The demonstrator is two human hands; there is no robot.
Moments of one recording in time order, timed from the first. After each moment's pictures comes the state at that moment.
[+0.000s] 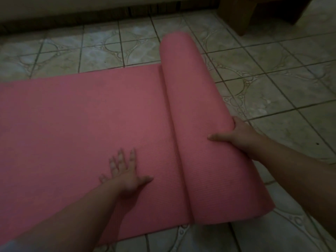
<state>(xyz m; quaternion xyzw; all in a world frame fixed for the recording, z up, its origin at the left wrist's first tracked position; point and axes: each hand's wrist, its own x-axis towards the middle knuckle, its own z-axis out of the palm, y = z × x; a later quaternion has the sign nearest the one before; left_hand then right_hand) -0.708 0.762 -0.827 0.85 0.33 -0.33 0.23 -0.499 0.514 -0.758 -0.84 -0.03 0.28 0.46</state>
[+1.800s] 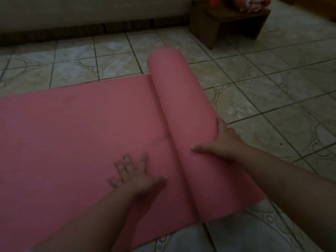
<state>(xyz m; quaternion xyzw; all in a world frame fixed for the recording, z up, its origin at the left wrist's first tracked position) -0.645 0.687 -0.806 0.86 0.32 -0.29 0.27 -0.496 0.488 -0.737 -0.95 -0.02 0.24 0.22</state>
